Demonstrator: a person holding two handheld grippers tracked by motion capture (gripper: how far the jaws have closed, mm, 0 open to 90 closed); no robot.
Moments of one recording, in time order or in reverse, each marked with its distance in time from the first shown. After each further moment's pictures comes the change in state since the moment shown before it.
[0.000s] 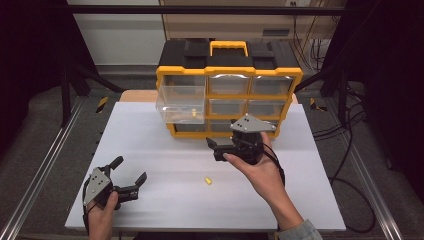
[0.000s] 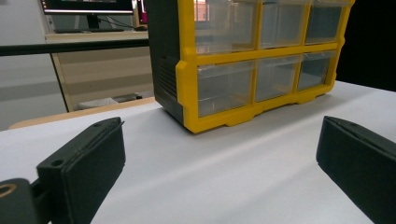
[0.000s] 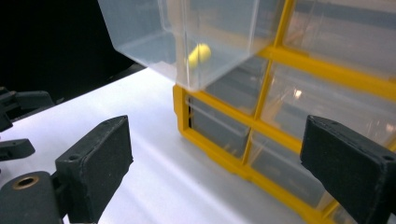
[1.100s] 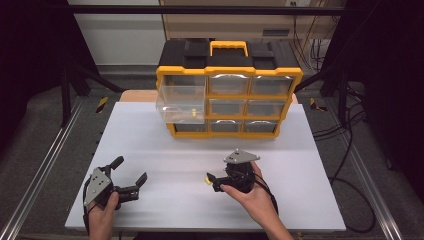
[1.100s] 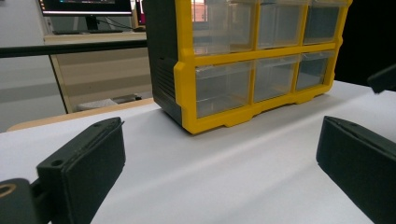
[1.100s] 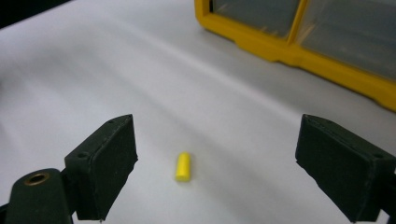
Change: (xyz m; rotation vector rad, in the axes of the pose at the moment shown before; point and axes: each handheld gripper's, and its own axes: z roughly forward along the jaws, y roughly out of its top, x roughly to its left) left arm -0.001 0.001 0.000 -0.005 -0.004 0.005; right arm 0.019 -0.102 0.029 0.252 0.048 0.073
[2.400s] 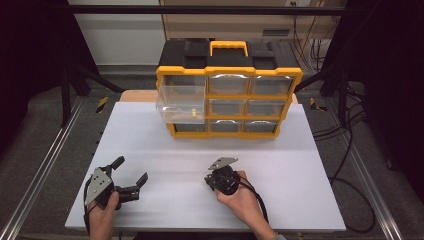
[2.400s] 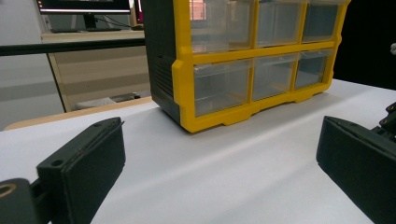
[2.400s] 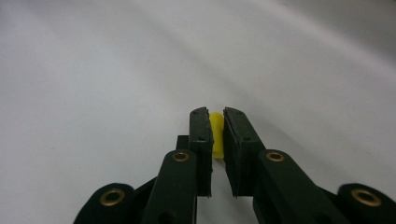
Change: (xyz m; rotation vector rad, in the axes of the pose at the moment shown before) left arm 0.000 0.000 0.001 0.007 -0.003 0.000; right arm 0.010 -0.018 0.048 0.188 0.077 -0.065
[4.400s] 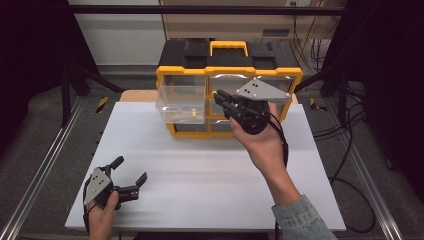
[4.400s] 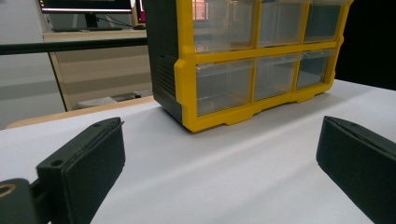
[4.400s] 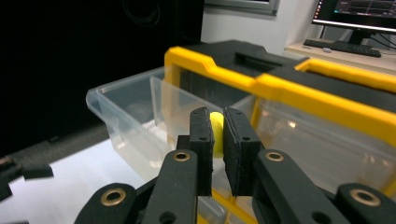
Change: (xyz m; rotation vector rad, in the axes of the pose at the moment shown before) left arm 0.001 0.000 0.000 0.001 0.003 -0.003; right arm -0.023 0.157 -0.175 -0.605 -0.156 -0.080
